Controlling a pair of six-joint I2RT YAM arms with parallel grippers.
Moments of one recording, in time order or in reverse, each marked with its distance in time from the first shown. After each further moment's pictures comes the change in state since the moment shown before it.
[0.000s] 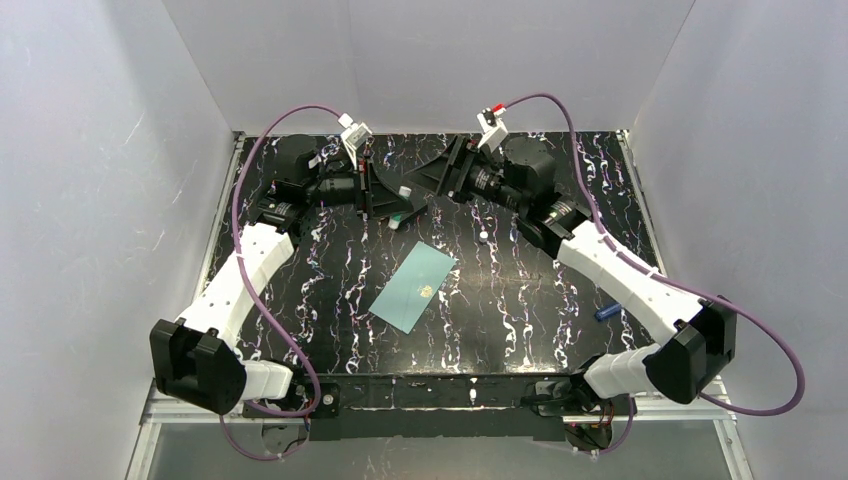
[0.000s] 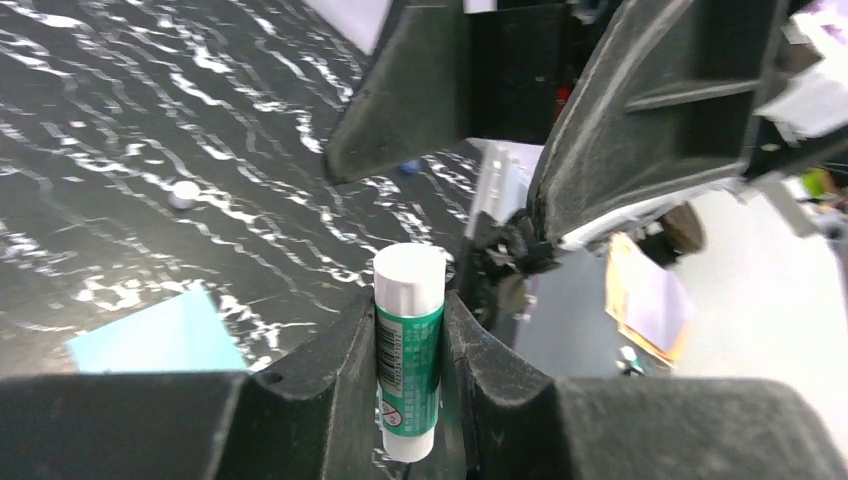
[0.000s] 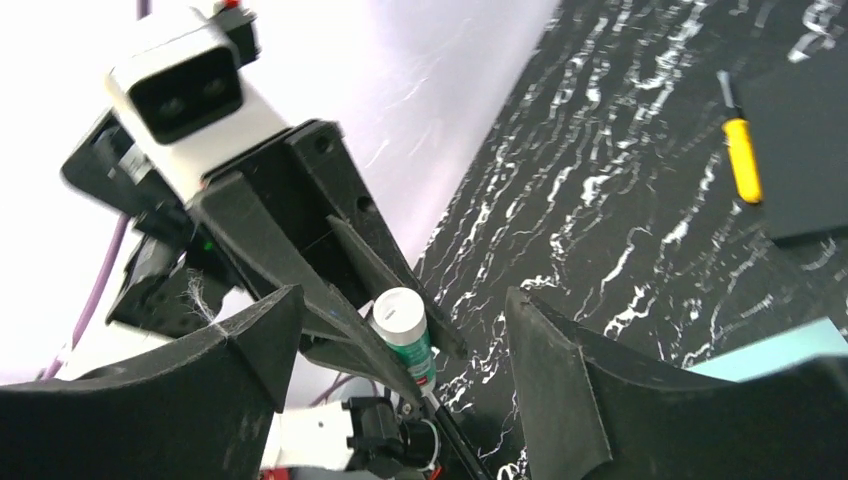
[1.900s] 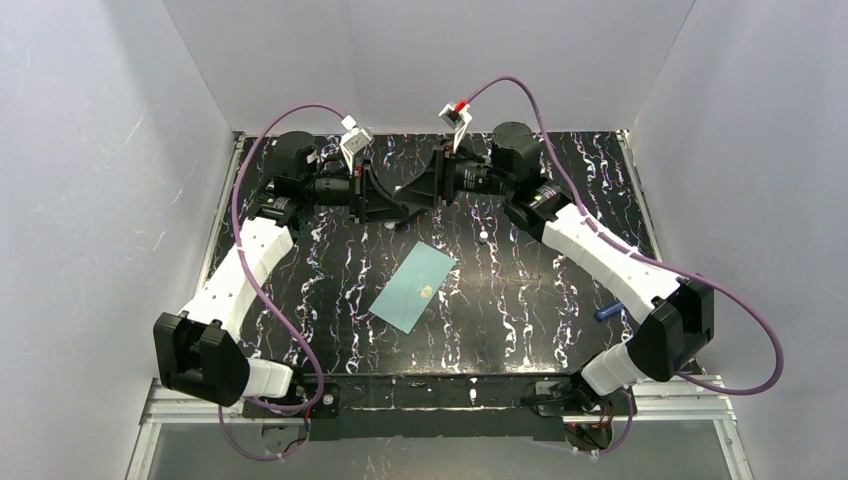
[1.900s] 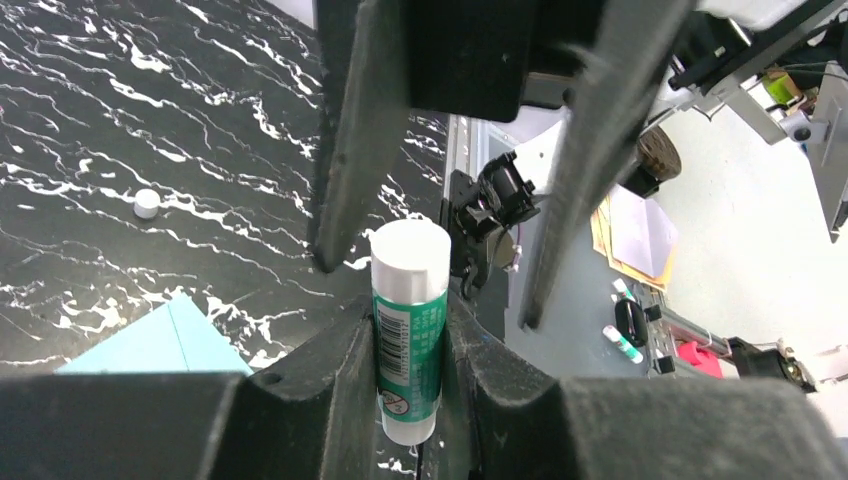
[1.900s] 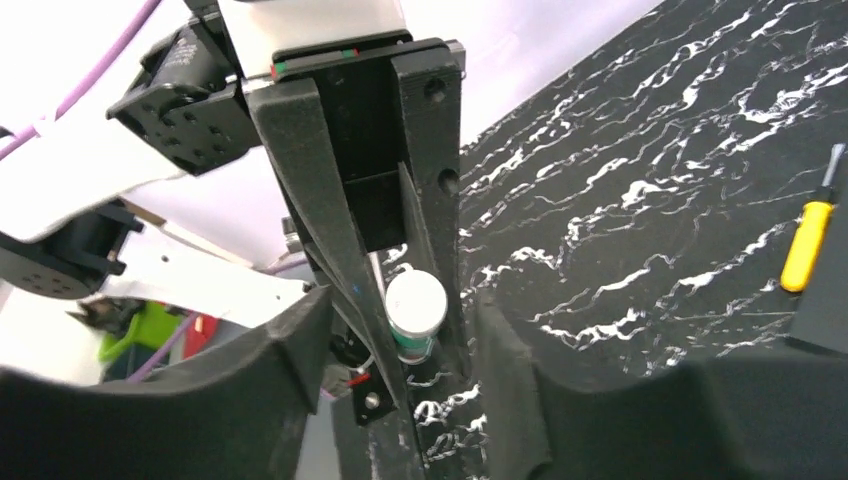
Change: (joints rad) left arm 0.036 0.035 0.021 -0.087 0.166 0.200; right arm -0.016 0.134 0.132 -0.018 -0.360 -0.304
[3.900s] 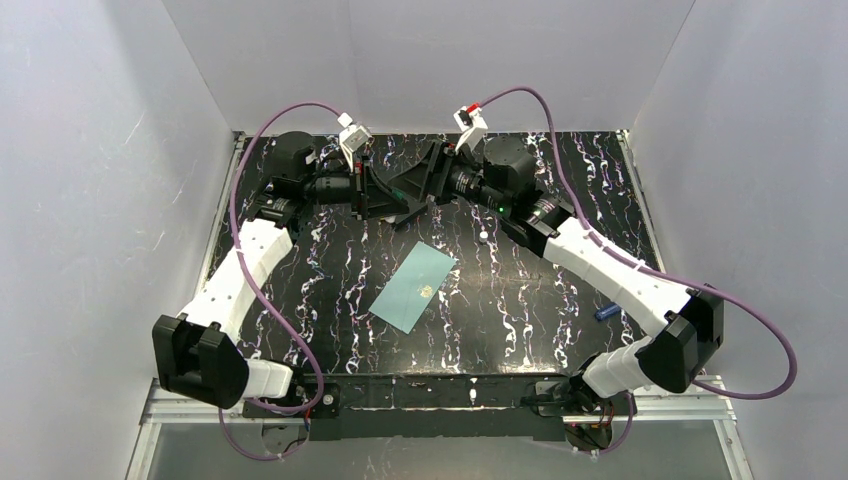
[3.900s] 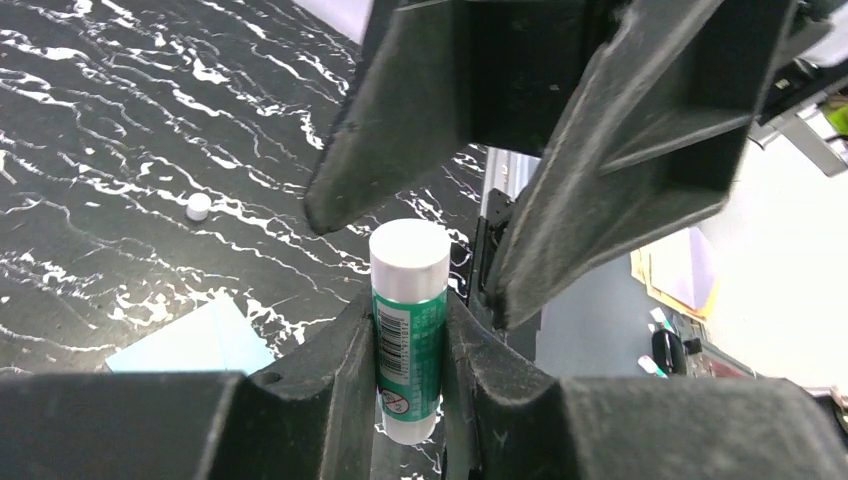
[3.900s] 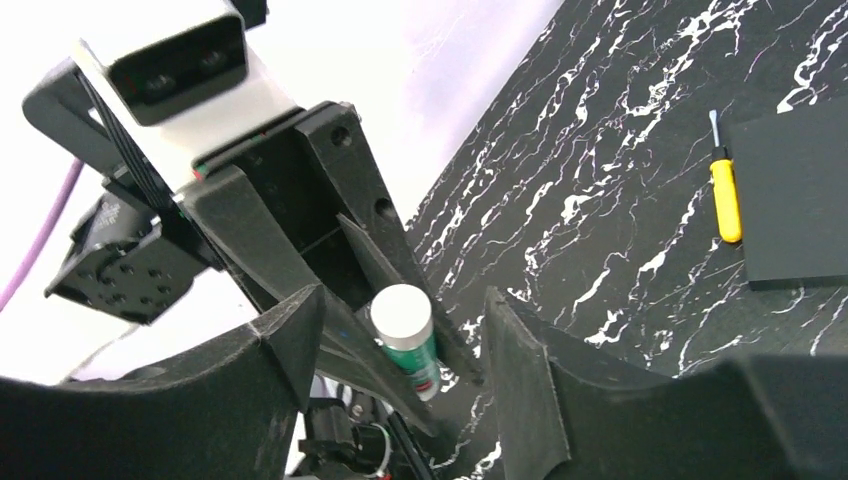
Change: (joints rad) left arm 0.000 -0.008 0.002 0.053 -0.084 -0.019; right arm 0.102 -0.062 -0.028 -0.050 0.454 0.140
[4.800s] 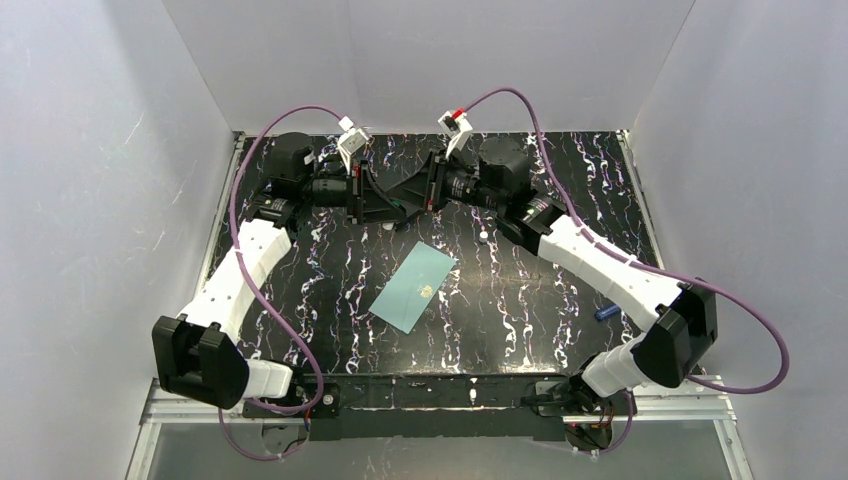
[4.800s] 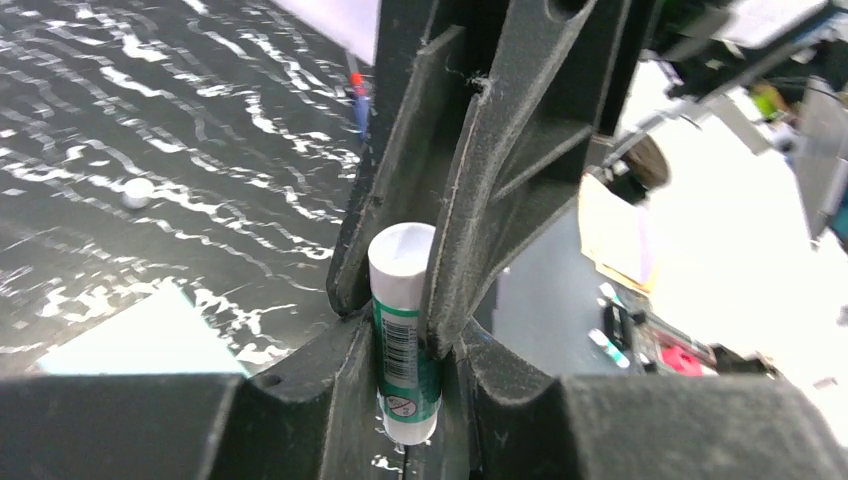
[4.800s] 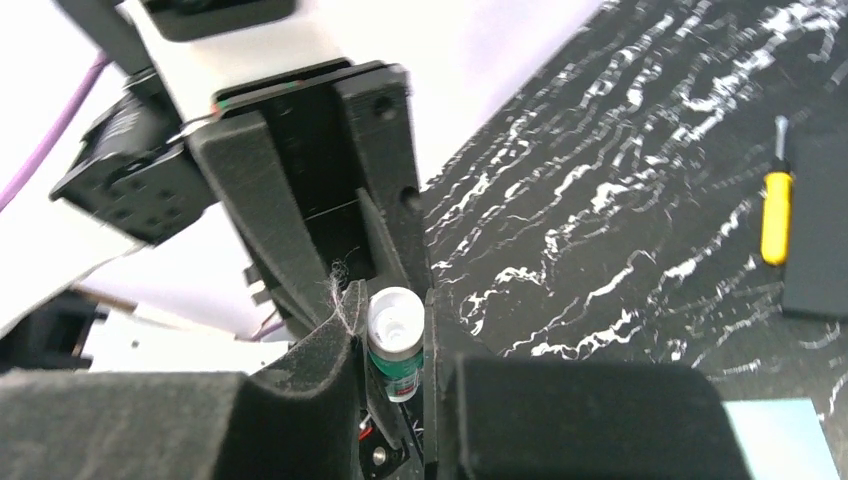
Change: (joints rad) left arm 0.012 -0.008 -0.015 -0.053 0.040 -0.007; right arm 0.006 0.042 0.002 0.024 -0.129 -0.062
